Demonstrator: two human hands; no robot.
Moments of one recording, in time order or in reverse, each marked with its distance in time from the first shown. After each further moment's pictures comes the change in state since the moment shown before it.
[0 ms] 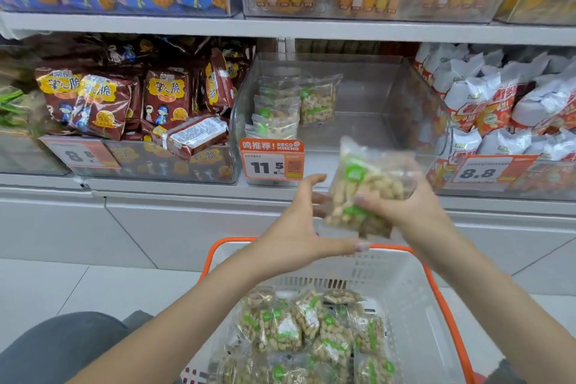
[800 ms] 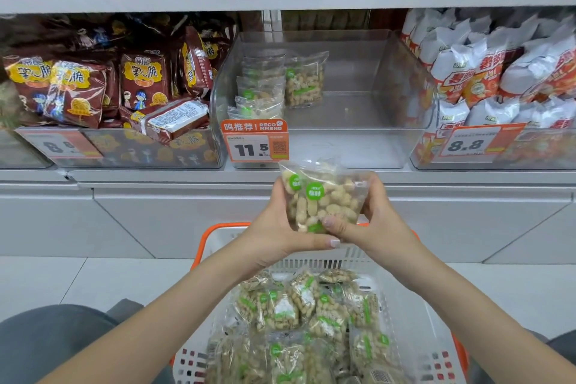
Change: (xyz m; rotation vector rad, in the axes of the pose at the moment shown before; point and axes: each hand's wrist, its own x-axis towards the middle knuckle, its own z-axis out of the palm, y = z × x) left_hand -0.010 -0.024 0.011 -0.355 -0.026 -0.089; right_hand -0.037 0.035 0.007 -0.155 -0.183 0.039
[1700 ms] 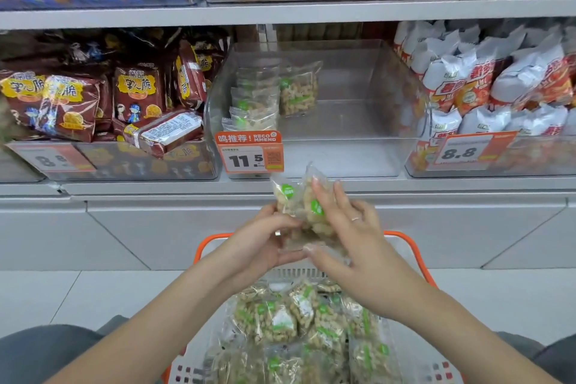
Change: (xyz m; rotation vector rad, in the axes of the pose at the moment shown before) left_hand 0.005 0.001 -0.009 -0.450 -0.016 -0.269; right_hand -0.012 -0.006 0.008 -0.694 -0.157 -0.198
